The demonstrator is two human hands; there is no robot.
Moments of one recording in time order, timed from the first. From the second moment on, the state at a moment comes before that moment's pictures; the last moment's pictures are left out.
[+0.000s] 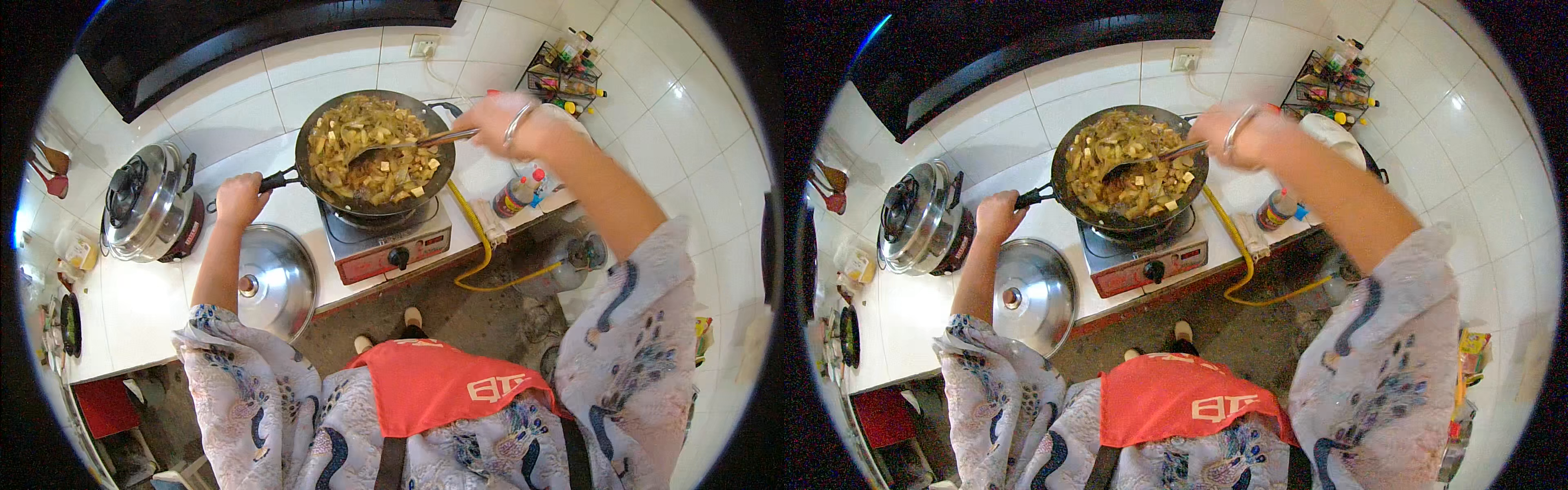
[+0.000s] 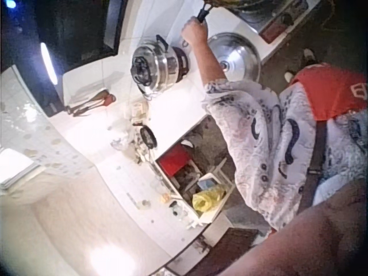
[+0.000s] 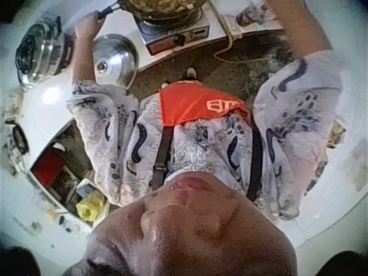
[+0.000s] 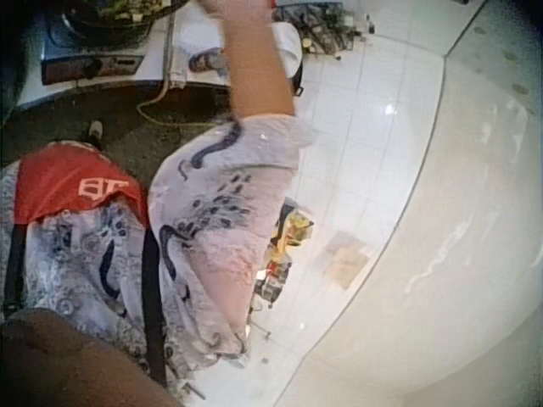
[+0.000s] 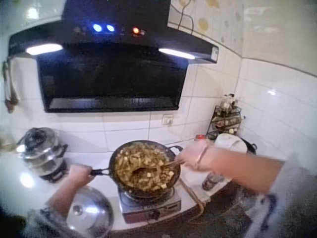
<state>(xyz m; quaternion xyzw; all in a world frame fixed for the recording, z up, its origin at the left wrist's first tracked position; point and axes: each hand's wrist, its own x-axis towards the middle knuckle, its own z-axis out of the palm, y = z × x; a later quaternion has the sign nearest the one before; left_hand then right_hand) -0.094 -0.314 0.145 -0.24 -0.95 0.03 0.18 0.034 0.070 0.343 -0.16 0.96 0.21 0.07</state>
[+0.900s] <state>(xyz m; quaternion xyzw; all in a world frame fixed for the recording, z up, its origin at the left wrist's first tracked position) -0.090 -0.315 0.154 -0.22 -0.96 0.01 0.15 0.010 0.061 0.394 -0.13 0.96 0.22 0.12</state>
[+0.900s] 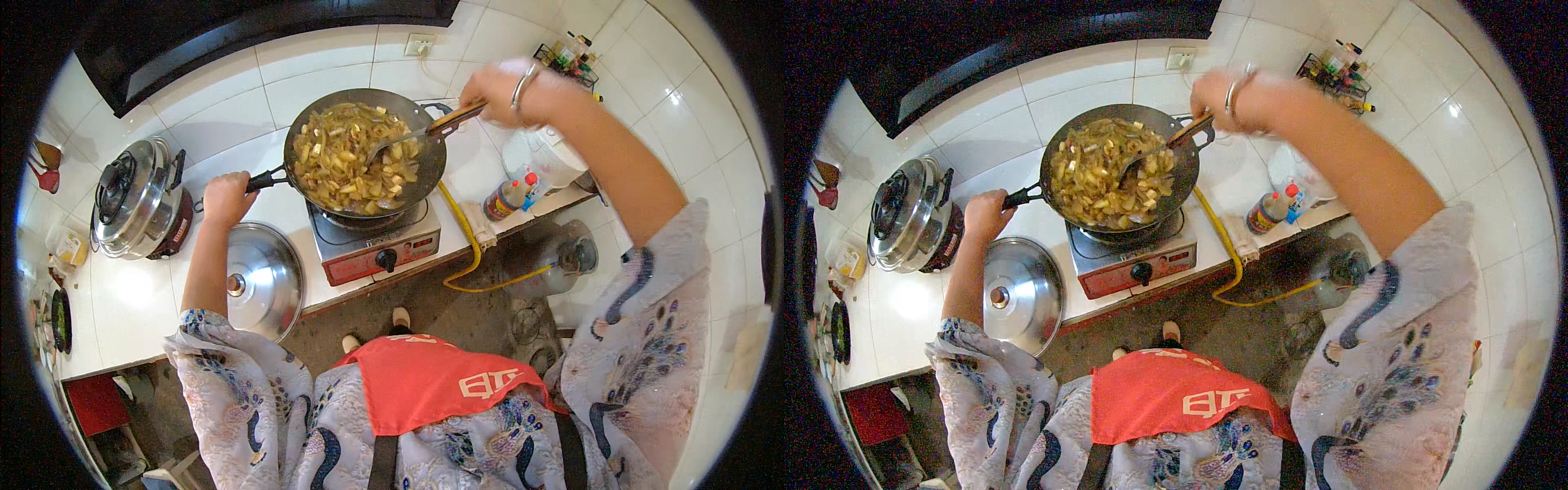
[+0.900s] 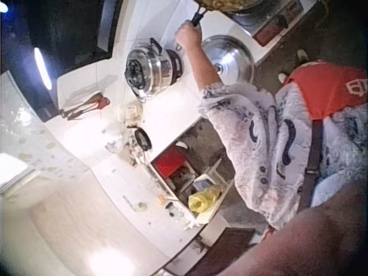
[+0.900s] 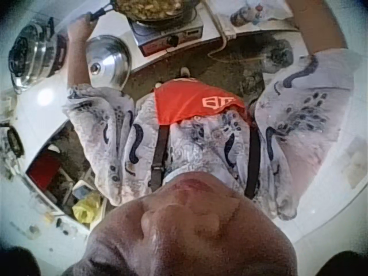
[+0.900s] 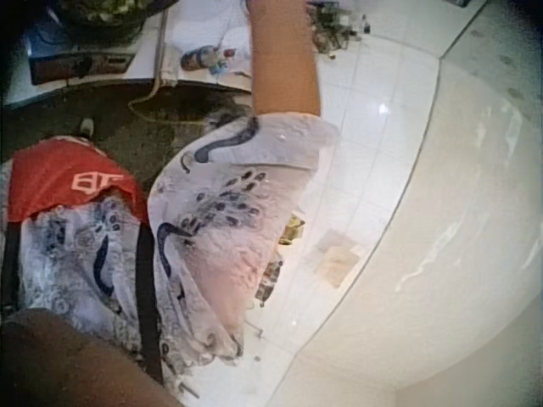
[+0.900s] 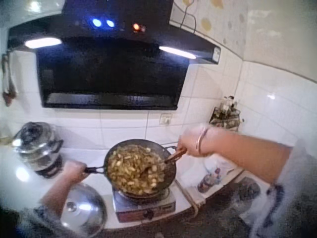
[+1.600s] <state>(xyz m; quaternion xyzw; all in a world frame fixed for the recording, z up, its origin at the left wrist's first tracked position) -0.089 -0.304 0.152 -0.13 -0.97 0.01 0.21 -0.129 0.199 0.367 0.15 0.91 0.02 0.39</state>
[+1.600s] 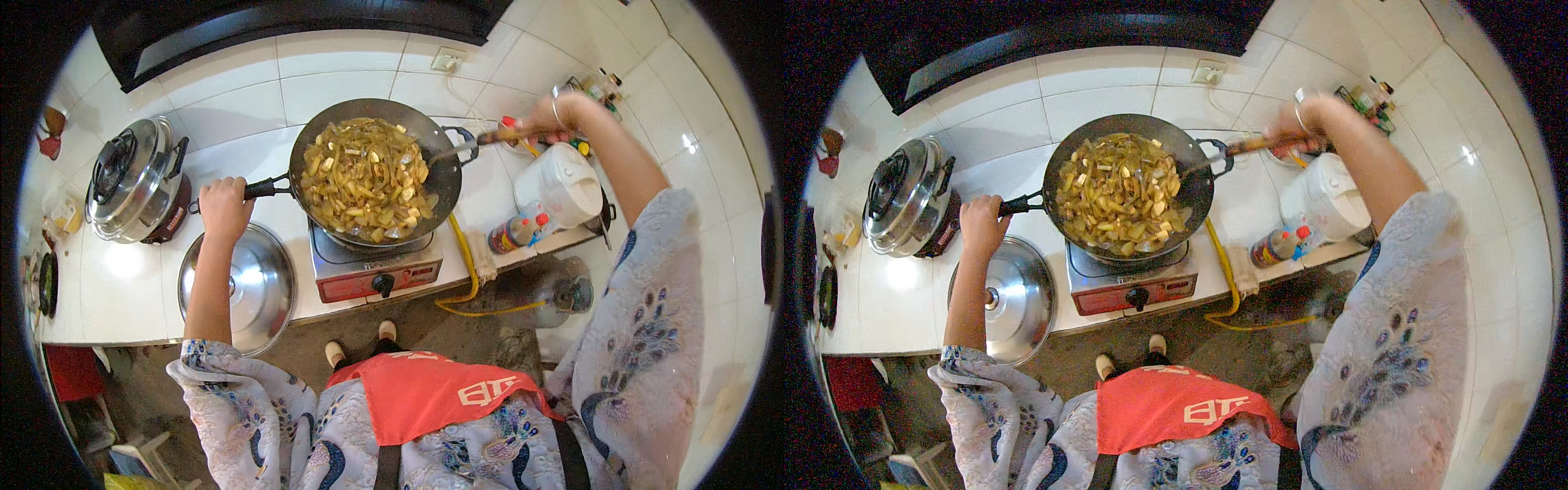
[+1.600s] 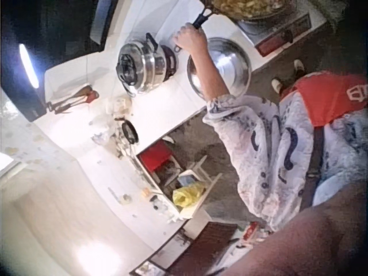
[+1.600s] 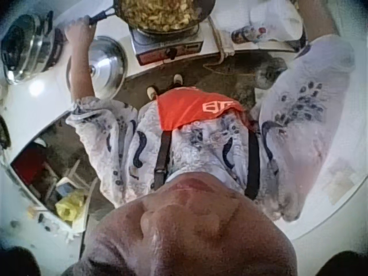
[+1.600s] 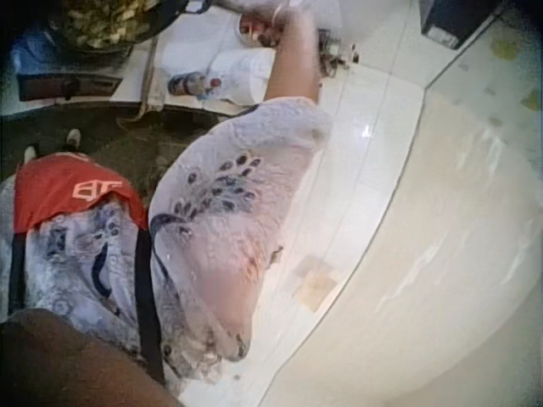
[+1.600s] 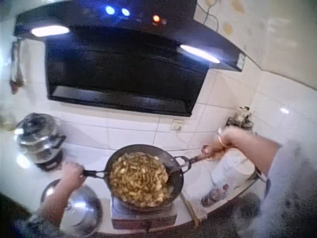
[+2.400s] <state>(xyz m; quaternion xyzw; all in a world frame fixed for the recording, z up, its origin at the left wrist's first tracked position) -0.087 -0.311 0.150 -0.16 -0.97 0.00 0.19 0.087 0.091 0.368 -0.33 0.87 0.36 -0.09</state>
